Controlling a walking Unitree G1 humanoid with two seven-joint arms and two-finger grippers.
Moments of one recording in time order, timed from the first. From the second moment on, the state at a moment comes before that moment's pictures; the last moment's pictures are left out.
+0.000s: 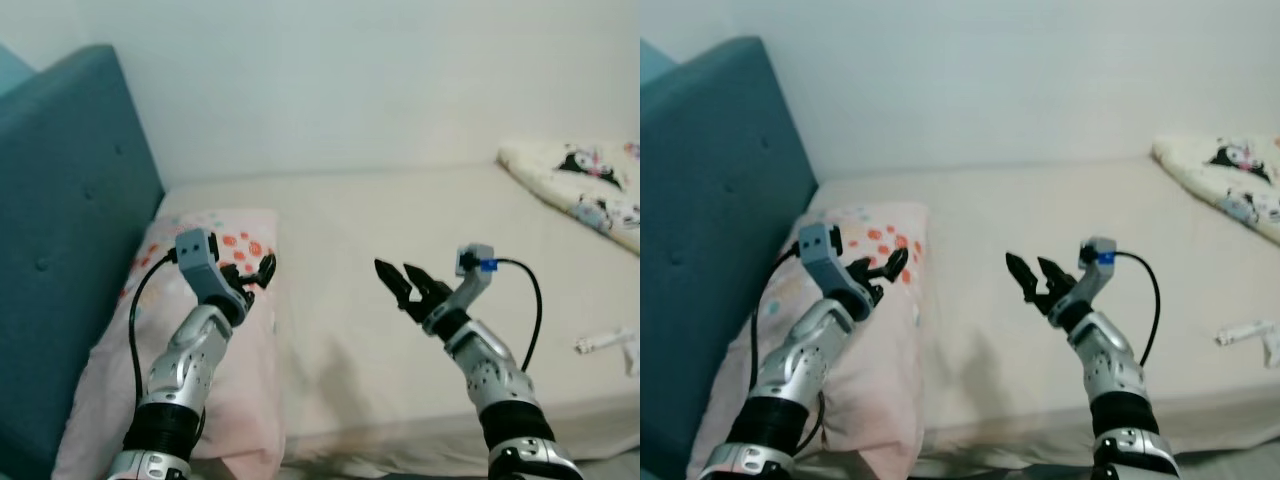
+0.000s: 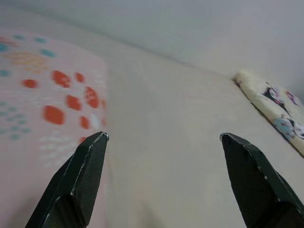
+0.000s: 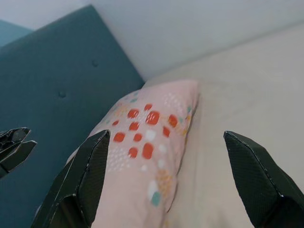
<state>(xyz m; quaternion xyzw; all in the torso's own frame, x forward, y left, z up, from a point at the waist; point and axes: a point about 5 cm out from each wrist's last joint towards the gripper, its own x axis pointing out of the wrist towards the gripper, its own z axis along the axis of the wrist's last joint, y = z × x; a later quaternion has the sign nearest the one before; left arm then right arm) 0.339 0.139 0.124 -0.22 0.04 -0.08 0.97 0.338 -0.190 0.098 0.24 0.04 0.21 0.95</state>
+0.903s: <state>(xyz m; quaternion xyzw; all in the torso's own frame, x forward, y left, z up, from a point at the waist) 0.162 0.206 -0.089 -0.06 0.48 0.07 0.87 0.189 -0.231 -0.071 0.13 0.44 -0.04 0.89</state>
